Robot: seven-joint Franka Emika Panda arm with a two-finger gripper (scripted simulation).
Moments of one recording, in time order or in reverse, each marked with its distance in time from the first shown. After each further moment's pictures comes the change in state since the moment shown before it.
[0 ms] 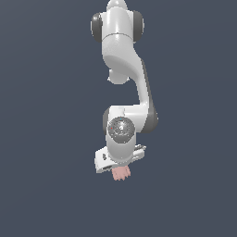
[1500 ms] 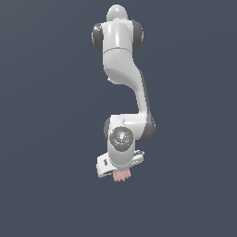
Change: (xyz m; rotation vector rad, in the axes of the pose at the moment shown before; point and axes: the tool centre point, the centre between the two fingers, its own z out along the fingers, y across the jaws) arm 0.006 0.000 0.042 -0.003 0.013 -0.006
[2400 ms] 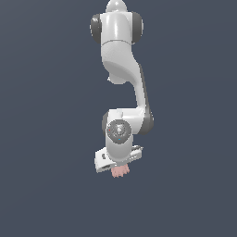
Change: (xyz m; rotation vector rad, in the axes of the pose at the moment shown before) arm -0.016 0.002 -0.015 -0.001 -0.001 0.003
